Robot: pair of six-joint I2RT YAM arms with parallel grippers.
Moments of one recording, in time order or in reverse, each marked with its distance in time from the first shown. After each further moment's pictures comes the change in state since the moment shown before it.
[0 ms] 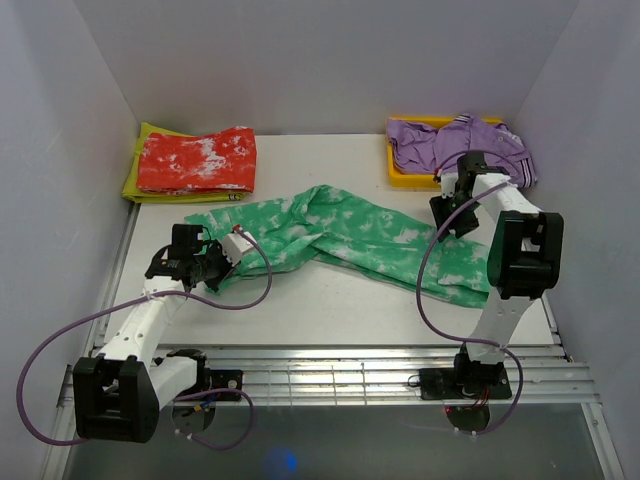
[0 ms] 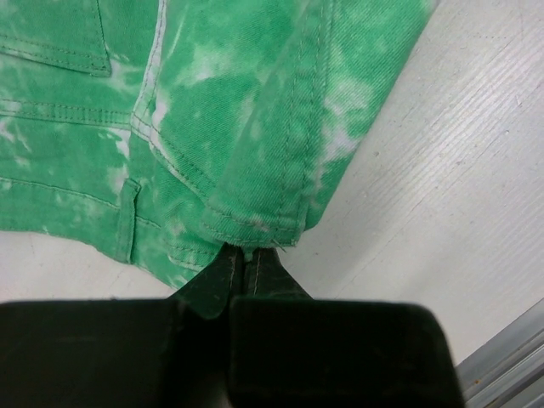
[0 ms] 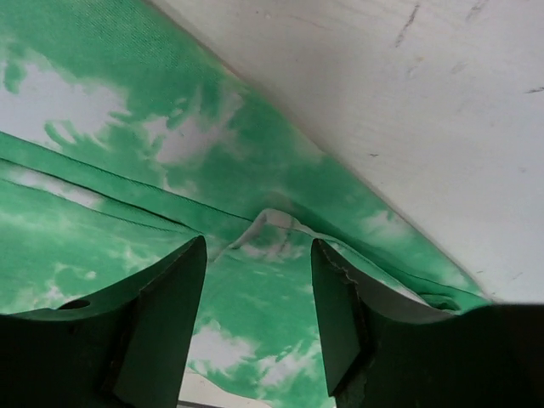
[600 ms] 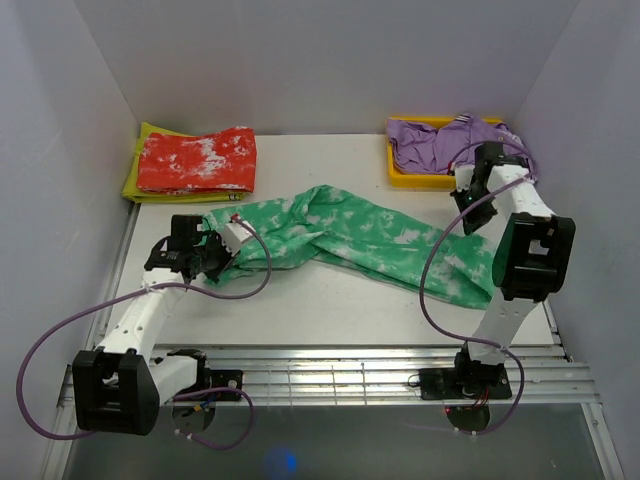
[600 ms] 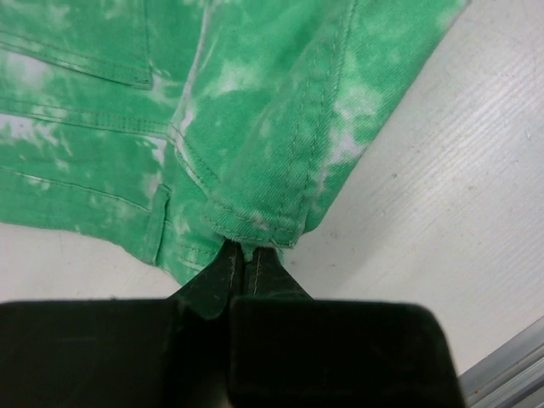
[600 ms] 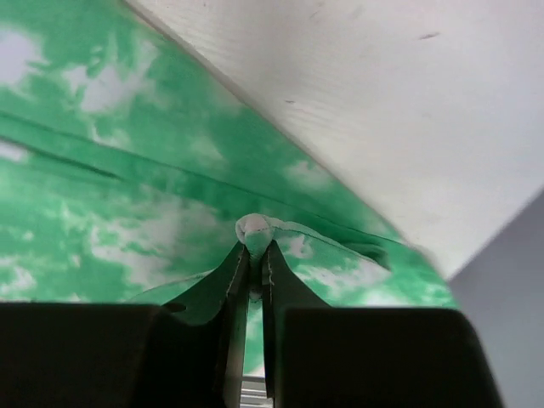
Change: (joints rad) left arm 0.000 0.027 0.050 0.001 -0.013 -0.043; right arm -0.031 0.032 0.071 -0.109 0.102 -0.061
